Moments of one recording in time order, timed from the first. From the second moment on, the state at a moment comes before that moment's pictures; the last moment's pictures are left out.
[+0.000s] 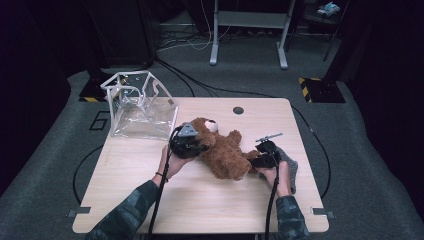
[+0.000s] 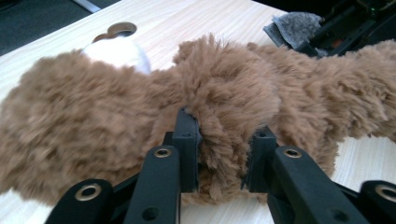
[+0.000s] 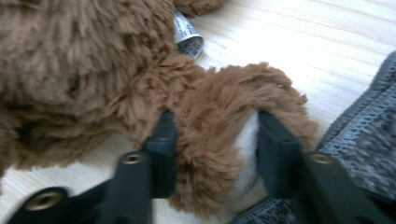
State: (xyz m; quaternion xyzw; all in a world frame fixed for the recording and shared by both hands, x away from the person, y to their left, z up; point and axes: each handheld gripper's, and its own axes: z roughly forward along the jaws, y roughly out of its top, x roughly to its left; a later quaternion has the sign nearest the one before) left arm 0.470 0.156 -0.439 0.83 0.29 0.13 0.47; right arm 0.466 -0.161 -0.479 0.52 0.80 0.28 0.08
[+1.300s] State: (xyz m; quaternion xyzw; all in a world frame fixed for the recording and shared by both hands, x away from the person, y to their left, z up) left arm 0.512 0.169 -0.411 0.82 0.27 0.13 0.49; right arm 0.389 -0.154 -0.390 0.49 0.76 0.36 0.25
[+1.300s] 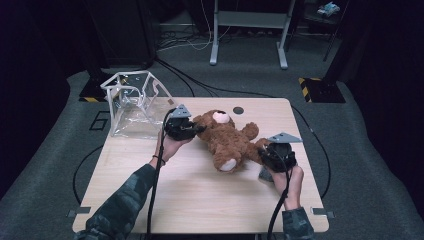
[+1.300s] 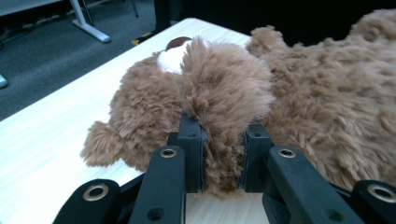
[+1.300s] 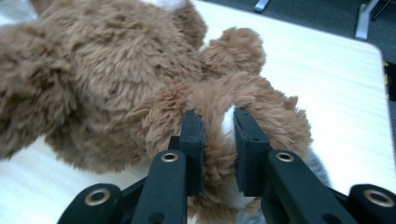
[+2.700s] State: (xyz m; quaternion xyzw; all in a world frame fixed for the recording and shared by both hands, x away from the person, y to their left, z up) left arm 0.521 0.215 -0.467 0.79 0.42 0.08 0.44; right arm 0.371 -0.166 -0.476 0.54 0.74 0.38 0.16
